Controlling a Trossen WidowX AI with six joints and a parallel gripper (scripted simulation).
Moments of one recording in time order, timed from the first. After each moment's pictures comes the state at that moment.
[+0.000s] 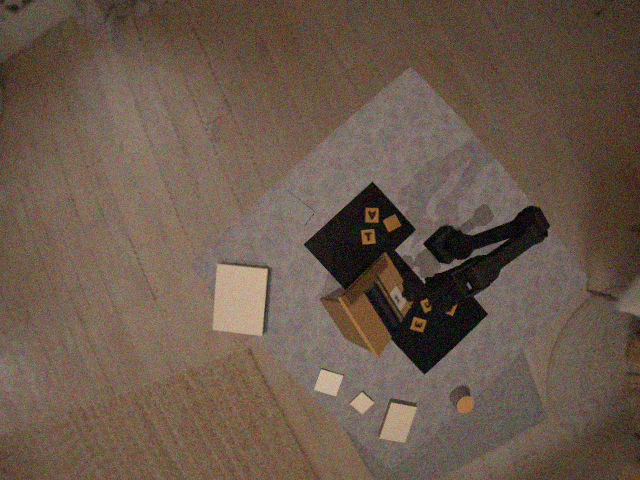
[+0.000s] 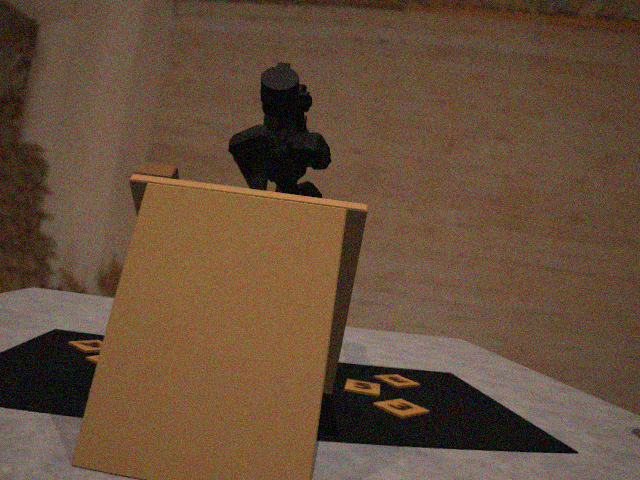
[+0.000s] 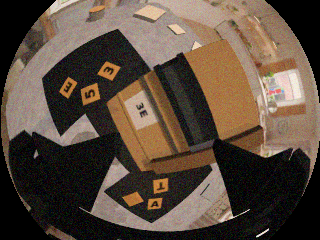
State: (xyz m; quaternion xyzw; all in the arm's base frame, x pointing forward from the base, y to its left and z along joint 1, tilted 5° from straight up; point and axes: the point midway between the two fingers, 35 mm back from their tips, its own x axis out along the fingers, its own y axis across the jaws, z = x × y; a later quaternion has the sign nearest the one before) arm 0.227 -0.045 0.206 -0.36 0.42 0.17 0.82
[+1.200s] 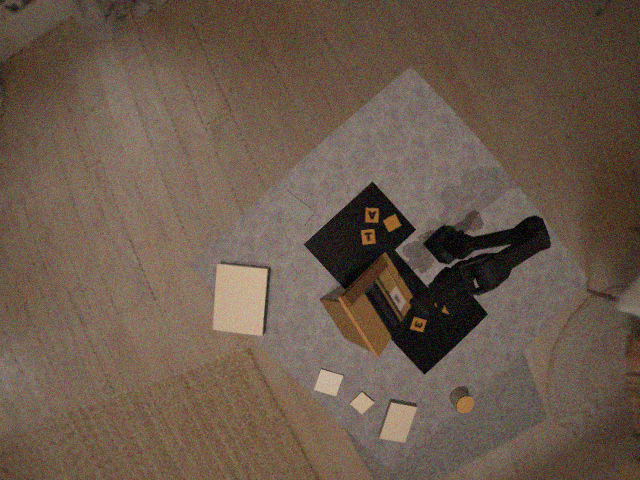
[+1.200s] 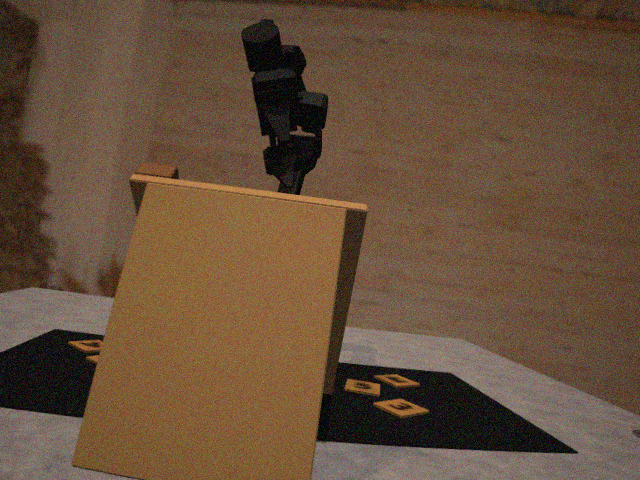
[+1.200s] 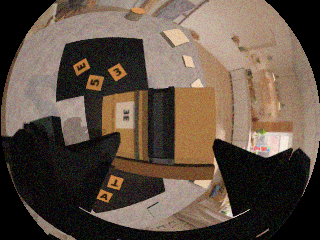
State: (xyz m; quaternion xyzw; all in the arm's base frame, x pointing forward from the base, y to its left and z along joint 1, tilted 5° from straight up) arm 0.229 -0.045 0.281 -0.52 0.30 0.29 0.75
